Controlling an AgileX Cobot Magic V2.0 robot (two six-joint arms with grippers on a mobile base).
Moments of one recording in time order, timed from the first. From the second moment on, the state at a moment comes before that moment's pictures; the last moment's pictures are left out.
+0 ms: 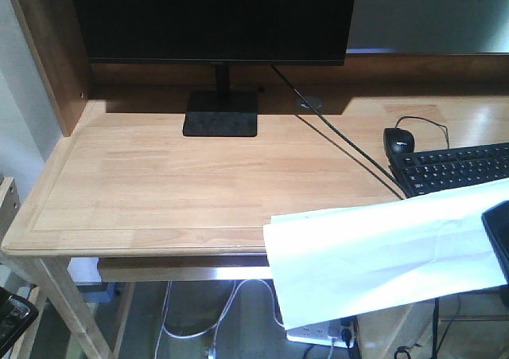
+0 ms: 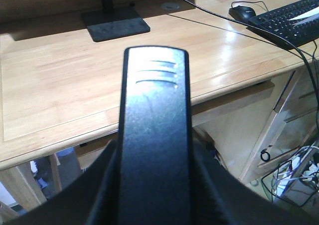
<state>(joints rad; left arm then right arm) -0.45 0.17 -0.40 0.01 0.73 -0.06 0.18 0.66 0.03 -0.39 -1.16 1.40</state>
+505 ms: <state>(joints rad) -0.45 0.17 -0.40 0.01 0.73 -0.06 0.18 0.66 0.03 -0.39 -1.16 1.40</state>
